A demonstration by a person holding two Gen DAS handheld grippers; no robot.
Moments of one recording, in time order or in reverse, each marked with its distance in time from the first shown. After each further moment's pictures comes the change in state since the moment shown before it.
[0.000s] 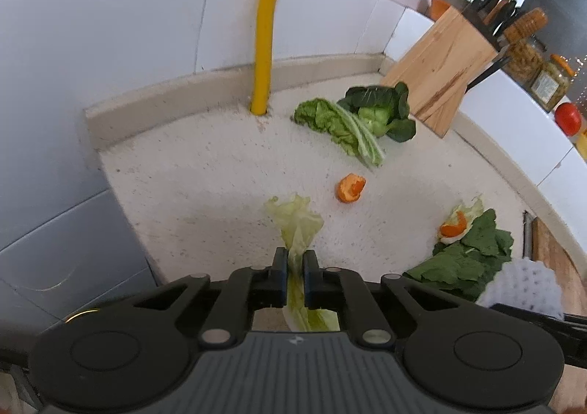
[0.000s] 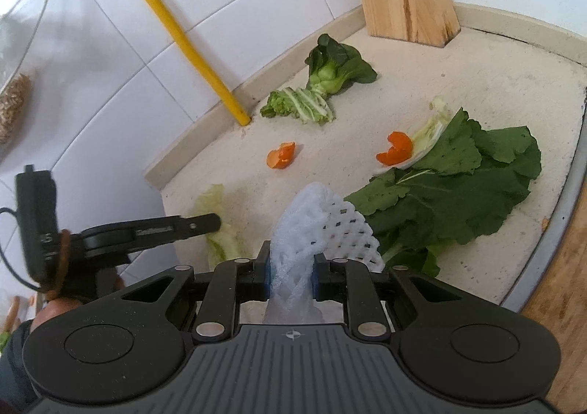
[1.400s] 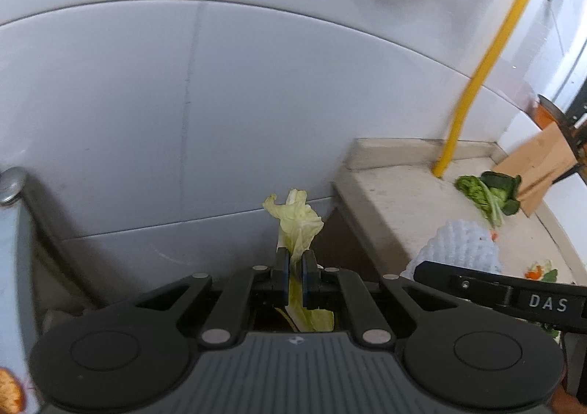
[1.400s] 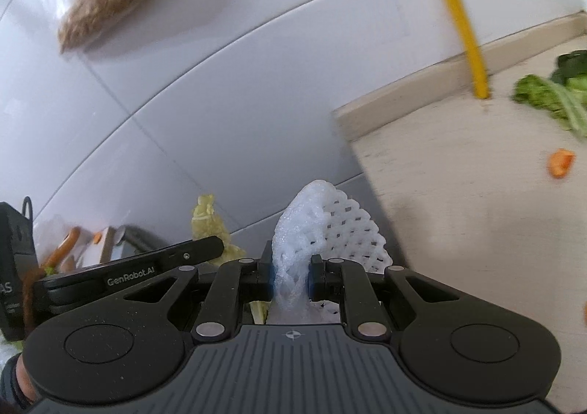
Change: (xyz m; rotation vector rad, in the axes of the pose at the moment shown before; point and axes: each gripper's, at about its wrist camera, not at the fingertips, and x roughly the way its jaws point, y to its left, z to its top) left arm -0.135 0.170 -0.055 -0.260 -0.157 0.221; right arm 0.101 0.205 -0.018 -0.285 0.172 0.275
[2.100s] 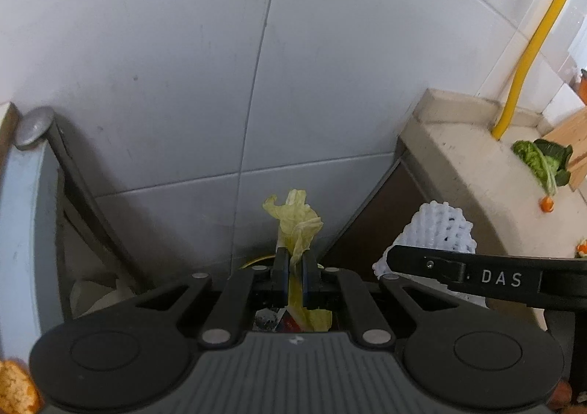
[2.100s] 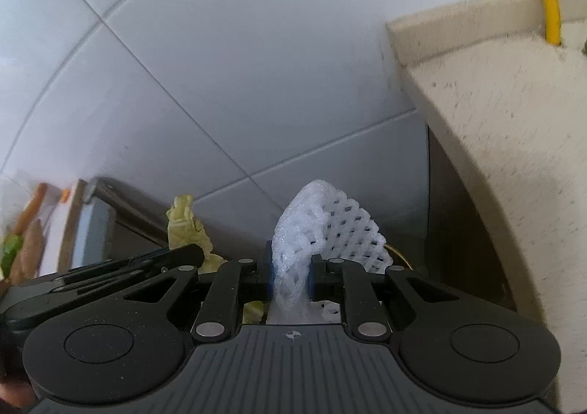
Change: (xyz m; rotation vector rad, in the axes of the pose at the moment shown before) left arm 0.035 0.040 -0.024 -0.007 0.113 0.101; right arm 0.091 0.024 -0.018 -0.011 0.172 -0.047
